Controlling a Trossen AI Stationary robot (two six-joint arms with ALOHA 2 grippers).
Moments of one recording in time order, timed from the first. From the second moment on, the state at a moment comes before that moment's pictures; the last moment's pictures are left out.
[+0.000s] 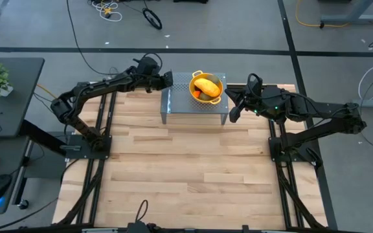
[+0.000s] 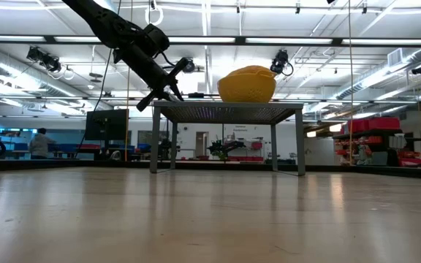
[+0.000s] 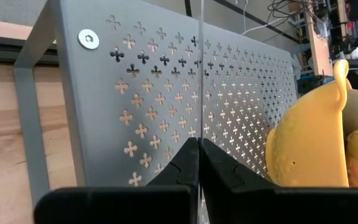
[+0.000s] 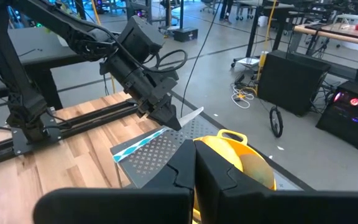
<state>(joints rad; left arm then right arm) 0.73 1.57 1.11 -0.17 0.20 -0.94 0.01 1.08 1.24 -0.47 0.63 0.17</state>
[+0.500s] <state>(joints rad) 0.73 1.57 1.11 -0.17 0.18 -0.93 0.01 1.08 1.24 -0.47 0.63 0.17</state>
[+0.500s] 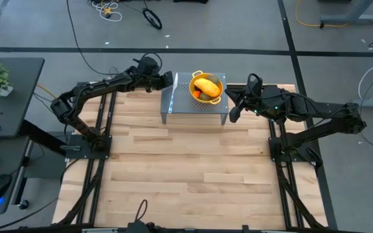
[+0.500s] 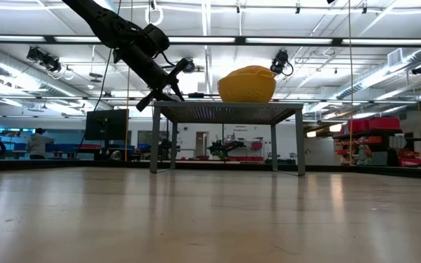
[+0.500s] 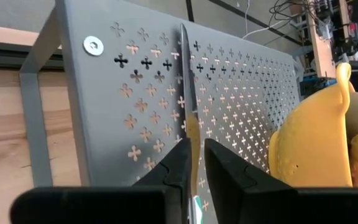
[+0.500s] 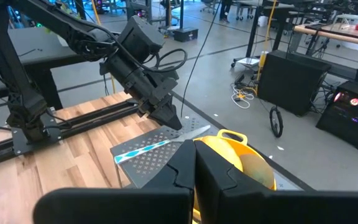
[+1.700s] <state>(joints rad) 0.72 1.34 1.11 -0.14 0.12 -0.68 0.01 1.08 1.24 -0.46 0.63 0.15</state>
